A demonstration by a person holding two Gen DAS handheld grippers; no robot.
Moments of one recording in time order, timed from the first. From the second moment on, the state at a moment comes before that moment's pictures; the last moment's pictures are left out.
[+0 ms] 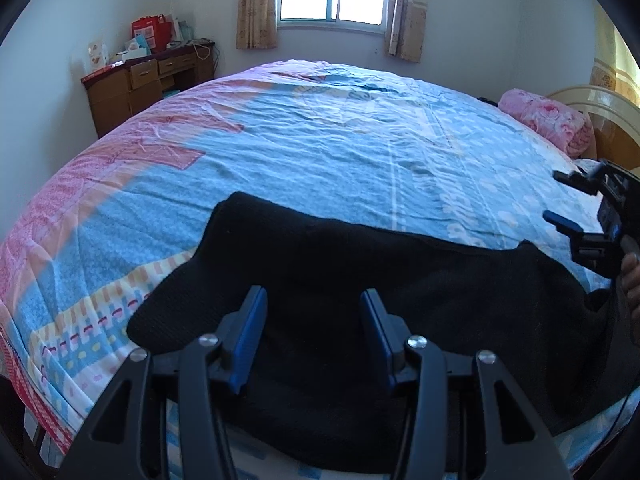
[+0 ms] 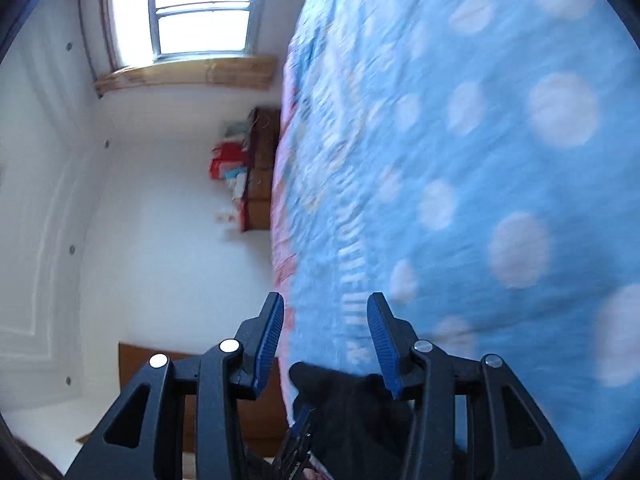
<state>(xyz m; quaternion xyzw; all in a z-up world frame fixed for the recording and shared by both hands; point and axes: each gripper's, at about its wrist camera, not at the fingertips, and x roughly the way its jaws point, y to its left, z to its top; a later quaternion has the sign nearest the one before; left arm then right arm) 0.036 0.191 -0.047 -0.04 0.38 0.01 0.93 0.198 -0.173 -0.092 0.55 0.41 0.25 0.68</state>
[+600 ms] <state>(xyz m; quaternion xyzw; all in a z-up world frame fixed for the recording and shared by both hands) 0.042 0.181 -0.046 -0.03 0.39 0.02 0.92 0.047 -0.447 0.011 0.48 0.30 -0.15 0.81</state>
